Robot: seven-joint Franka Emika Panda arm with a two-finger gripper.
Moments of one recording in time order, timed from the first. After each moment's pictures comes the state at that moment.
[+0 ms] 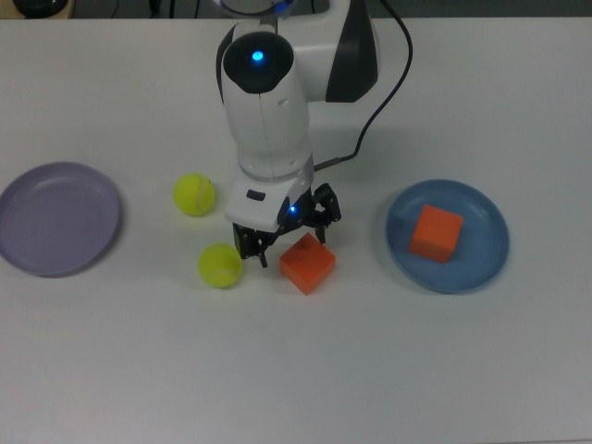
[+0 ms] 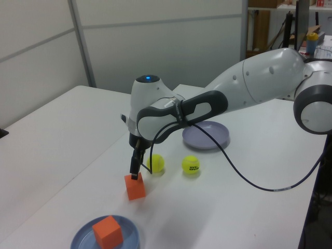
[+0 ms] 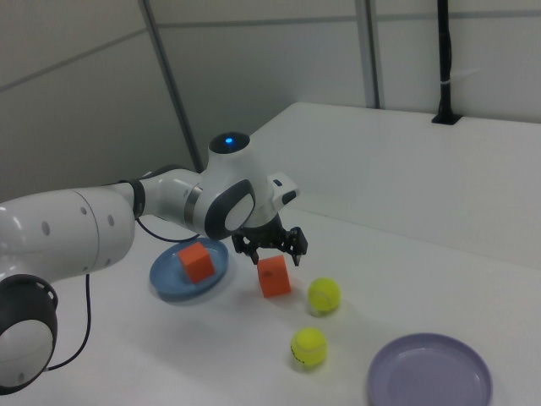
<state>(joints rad) 0.32 0.53 -0.03 -1.53 0.13 2.27 -0.40</state>
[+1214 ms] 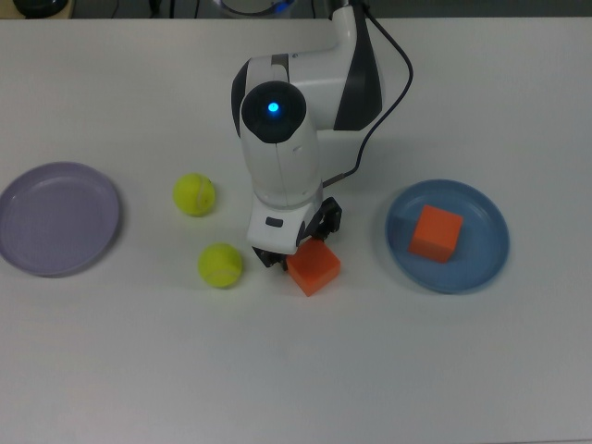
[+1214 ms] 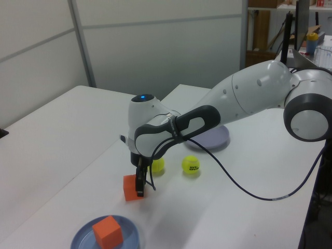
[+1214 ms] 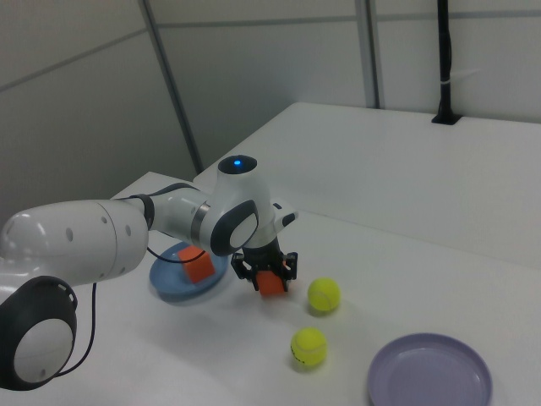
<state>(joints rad) 0.33 0.61 -0.02 -1.52 0.14 2.24 -0.46</state>
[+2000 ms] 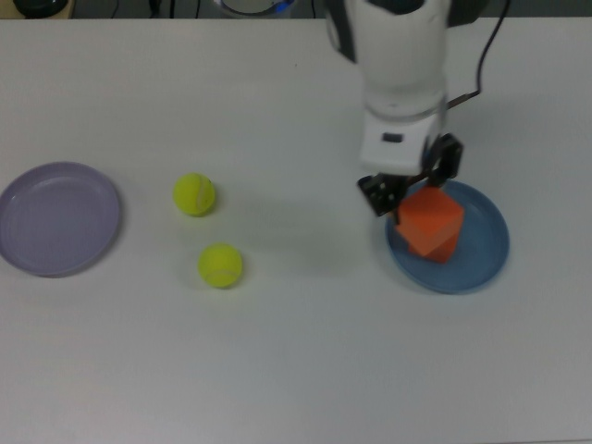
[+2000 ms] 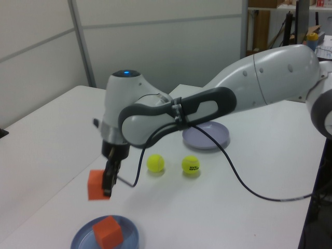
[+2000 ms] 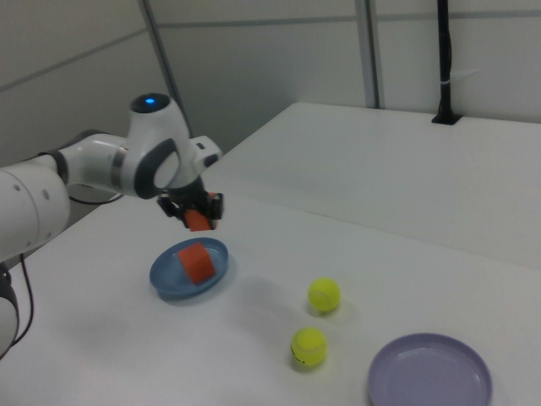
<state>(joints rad) 0.50 0.45 0.03 -1.46 0.16 2.17 -0.20</state>
